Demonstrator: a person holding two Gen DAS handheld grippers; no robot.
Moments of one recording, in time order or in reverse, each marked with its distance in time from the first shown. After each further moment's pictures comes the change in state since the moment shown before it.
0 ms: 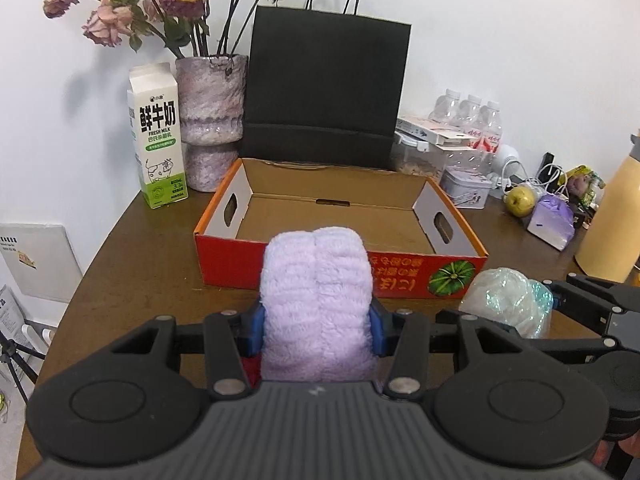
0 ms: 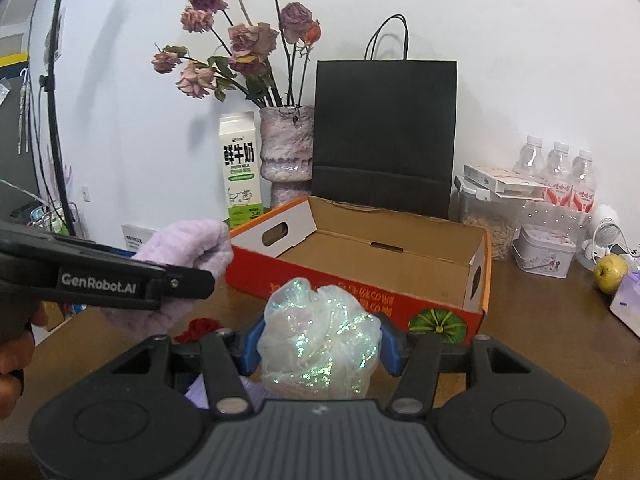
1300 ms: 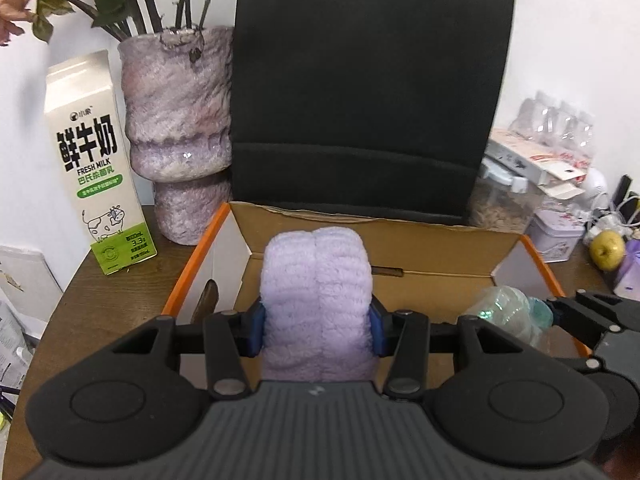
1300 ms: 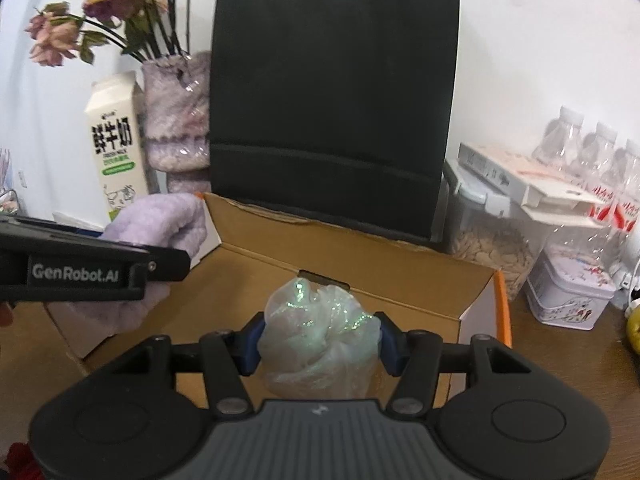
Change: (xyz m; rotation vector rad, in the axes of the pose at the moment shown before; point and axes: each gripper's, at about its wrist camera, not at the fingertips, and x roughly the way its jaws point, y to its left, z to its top) left arm 0.197 0.013 0.105 -0.024 0.057 0.093; right arm 0.210 -0.082 0.077 0.015 0.139 -0.089
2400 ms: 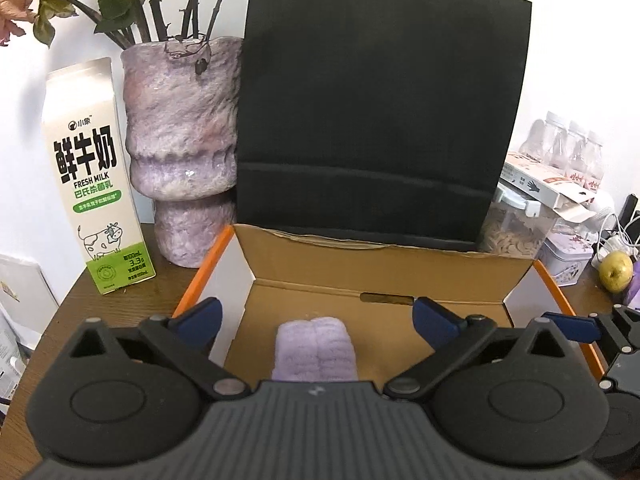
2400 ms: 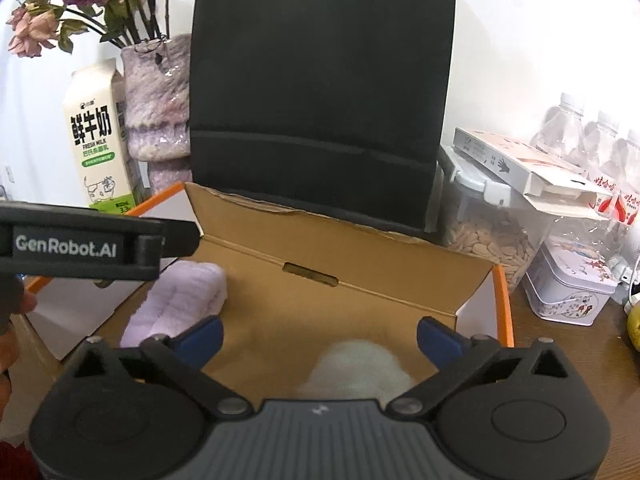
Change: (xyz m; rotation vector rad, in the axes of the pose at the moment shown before) left arm 0.010 0.009 0.006 -0.015 -0.077 -0.006; right arm 0.015 -0.001 -0.001 0.004 0.016 -0.036
